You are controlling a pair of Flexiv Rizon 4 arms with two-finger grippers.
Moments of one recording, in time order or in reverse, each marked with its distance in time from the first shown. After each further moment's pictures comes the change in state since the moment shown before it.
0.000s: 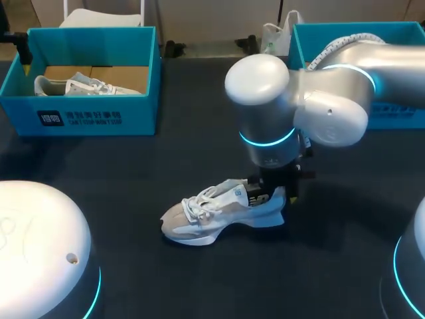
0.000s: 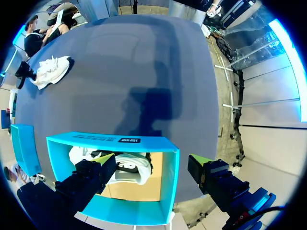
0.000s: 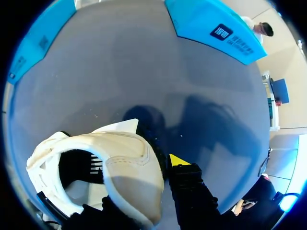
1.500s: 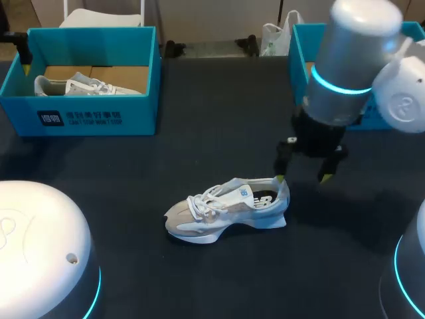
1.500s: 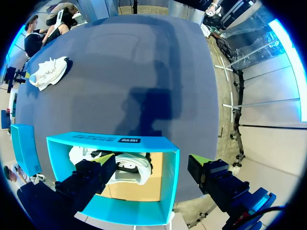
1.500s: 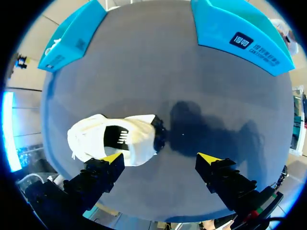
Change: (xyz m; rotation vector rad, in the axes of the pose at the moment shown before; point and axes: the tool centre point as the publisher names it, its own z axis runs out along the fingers) left arm 0.000 0.000 0.000 0.000 0.000 0.000; right arm -0.041 0.014 -0.061 0.094 0.376 -0.179
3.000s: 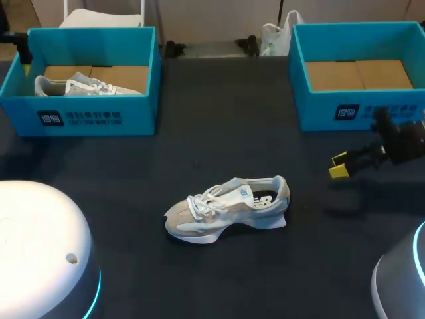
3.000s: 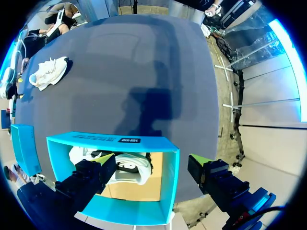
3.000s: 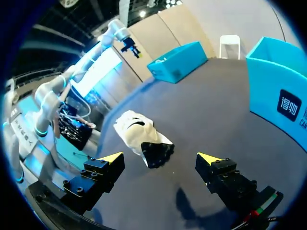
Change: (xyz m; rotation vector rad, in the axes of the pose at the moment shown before) left arm 0.000 0.000 0.000 0.000 0.000 0.000; right arm -0.086 0.030 0.003 -0.474 0.772 -0.756
